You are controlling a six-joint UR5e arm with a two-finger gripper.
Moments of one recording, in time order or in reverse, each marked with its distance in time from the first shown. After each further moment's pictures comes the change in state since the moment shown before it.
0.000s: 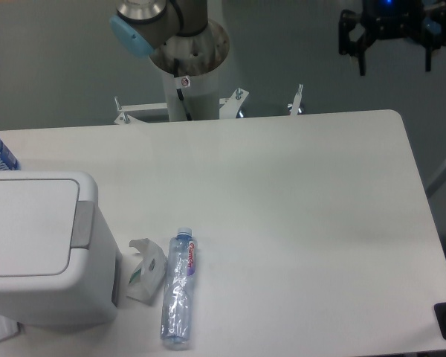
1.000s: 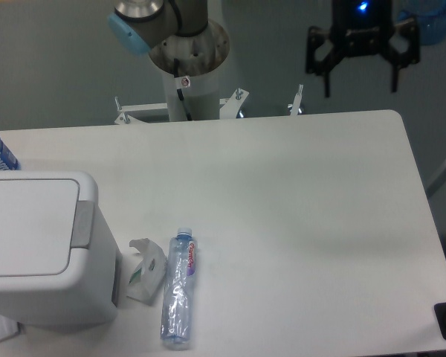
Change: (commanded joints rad) arm -0.158 0.006 -0.017 0.043 -0.284 -0.460
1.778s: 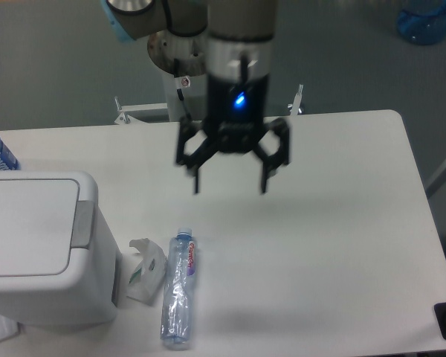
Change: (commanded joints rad) arm -0.310 -0.164 -0.012 0.246 -0.046 -0.425
